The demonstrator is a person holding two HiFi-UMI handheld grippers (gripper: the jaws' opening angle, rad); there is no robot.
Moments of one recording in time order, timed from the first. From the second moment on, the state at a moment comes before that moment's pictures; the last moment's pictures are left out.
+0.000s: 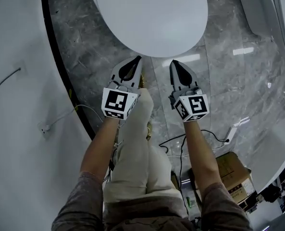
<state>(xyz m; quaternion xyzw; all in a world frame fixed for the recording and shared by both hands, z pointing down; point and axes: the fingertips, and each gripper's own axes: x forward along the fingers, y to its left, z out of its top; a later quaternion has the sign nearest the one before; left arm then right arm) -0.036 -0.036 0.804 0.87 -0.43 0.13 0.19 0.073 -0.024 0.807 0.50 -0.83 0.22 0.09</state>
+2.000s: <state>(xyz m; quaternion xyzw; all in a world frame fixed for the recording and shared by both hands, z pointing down) -0.058 -0.162 0.516 0.86 -0.44 0.09 0.25 0.032 -0.167 0.485 0.49 -0.85 0.19 0.08</state>
